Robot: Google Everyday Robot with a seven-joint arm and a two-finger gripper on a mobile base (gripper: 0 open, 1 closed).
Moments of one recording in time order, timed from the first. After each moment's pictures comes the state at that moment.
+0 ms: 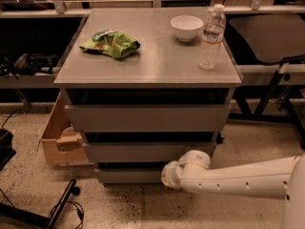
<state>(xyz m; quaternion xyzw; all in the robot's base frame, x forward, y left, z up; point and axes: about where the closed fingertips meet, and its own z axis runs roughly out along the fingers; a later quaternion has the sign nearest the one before) 0.553 -0.061 0.402 -0.69 0.67 -0.03 0.26</state>
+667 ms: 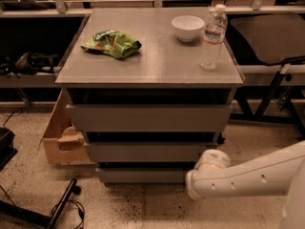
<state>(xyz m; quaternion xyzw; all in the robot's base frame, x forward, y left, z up) 0.465 -0.157 0.449 -0.79 0.60 -0.08 0.10</state>
